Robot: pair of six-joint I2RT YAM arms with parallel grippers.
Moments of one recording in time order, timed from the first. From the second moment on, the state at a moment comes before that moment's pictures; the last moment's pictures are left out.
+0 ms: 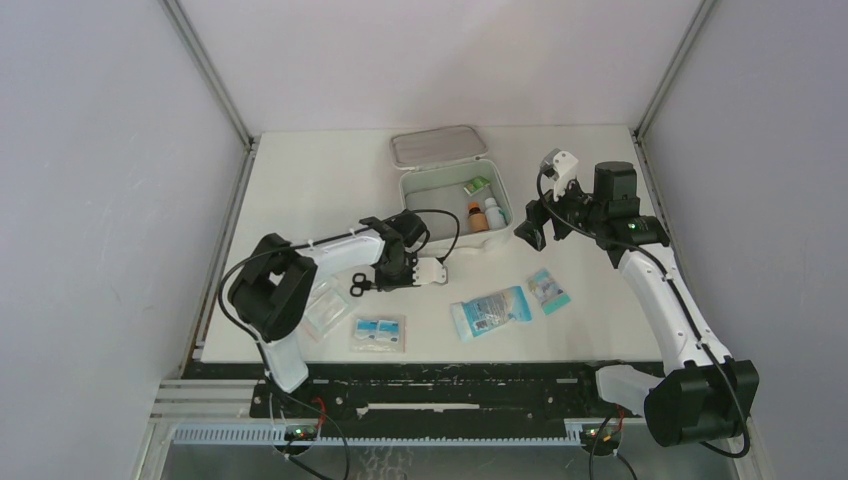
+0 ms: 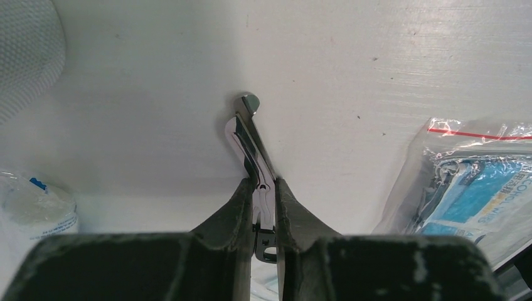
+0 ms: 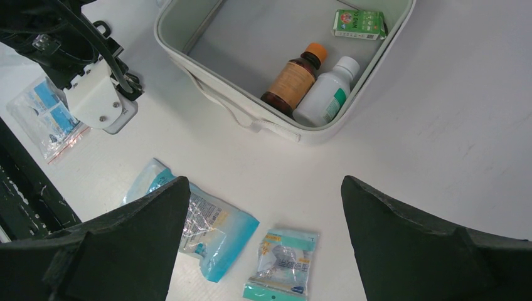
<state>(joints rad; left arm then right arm) -0.67 1.80 1.13 -0.75 0.06 0.87 0.11 1.16 1.05 -0.54 -0.62 -0.32</state>
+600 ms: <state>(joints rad) -0.69 1.73 1.13 -0.78 0.06 0.88 0.11 1.16 1.05 -0.54 -0.62 -0.32</state>
